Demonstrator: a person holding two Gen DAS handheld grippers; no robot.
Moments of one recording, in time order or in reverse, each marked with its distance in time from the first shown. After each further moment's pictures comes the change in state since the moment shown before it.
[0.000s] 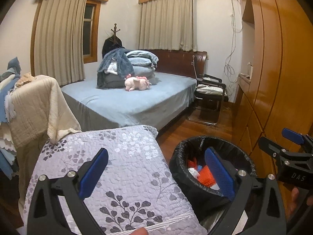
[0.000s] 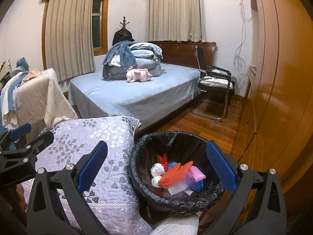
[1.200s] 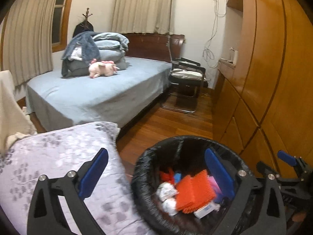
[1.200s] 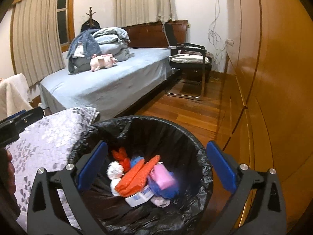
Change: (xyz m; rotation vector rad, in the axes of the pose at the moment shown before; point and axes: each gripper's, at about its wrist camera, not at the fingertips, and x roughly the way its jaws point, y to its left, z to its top) left arm 0.185 -0.065 0.007 0.042 0.118 -0.189; right arm 0.129 -0.110 -0.043 0.140 0.109 -0.136
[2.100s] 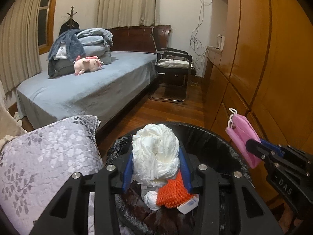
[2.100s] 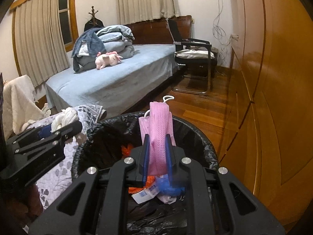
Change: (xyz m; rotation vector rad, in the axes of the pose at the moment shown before) left arm 0.035 -0.067 -0.019 0.073 0.053 -0.060; right arm 0.014 -0.010 -0.006 0.024 0.036 0.024
